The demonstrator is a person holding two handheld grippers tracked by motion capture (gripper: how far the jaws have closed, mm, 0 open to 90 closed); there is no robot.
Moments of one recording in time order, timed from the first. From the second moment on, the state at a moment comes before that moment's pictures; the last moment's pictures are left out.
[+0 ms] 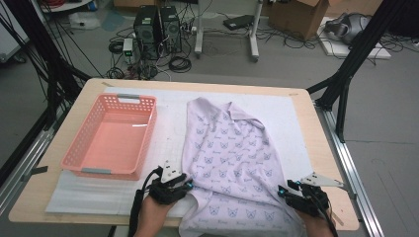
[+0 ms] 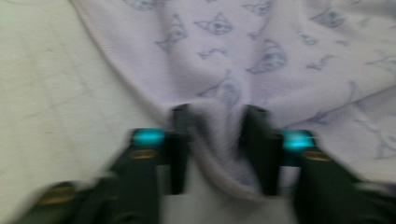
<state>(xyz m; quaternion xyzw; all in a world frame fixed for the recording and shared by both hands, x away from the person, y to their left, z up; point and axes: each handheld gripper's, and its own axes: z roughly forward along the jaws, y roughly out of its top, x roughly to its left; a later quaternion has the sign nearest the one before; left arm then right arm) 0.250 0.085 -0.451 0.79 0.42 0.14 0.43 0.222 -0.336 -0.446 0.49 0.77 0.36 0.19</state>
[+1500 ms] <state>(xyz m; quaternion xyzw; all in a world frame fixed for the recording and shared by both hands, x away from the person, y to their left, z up) 0.216 0.090 -0.456 0.79 0.40 0.15 0.44 0.188 -0.356 -0.451 0.48 0.77 0.38 0.19</state>
